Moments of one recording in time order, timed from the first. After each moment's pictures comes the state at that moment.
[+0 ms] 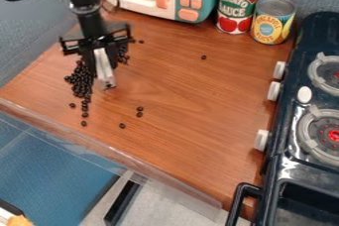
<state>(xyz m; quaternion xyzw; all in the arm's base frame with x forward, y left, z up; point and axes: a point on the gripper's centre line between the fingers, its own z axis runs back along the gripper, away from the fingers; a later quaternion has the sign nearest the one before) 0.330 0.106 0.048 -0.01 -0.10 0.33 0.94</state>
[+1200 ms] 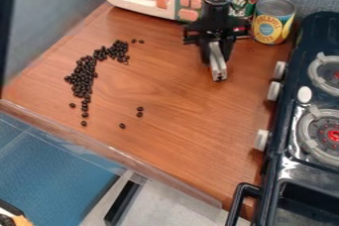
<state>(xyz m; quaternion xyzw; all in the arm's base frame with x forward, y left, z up) 0.433 -0.034 0.024 -0.02 -0.07 0.25 0.96</state>
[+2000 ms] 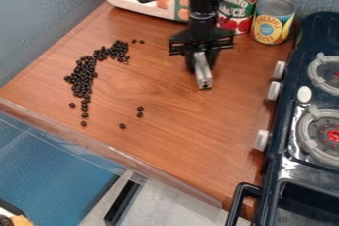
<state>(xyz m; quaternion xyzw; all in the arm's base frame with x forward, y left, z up) 0.402 0.019 0.011 0.01 -0.07 0.30 0.95</state>
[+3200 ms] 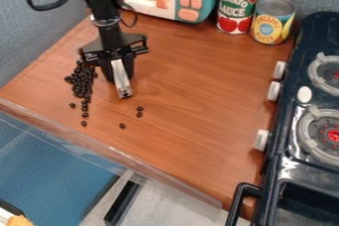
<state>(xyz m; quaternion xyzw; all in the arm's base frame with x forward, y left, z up) 0.329 0.111 0.014 -0.01 -0.06 0.36 0.93</state>
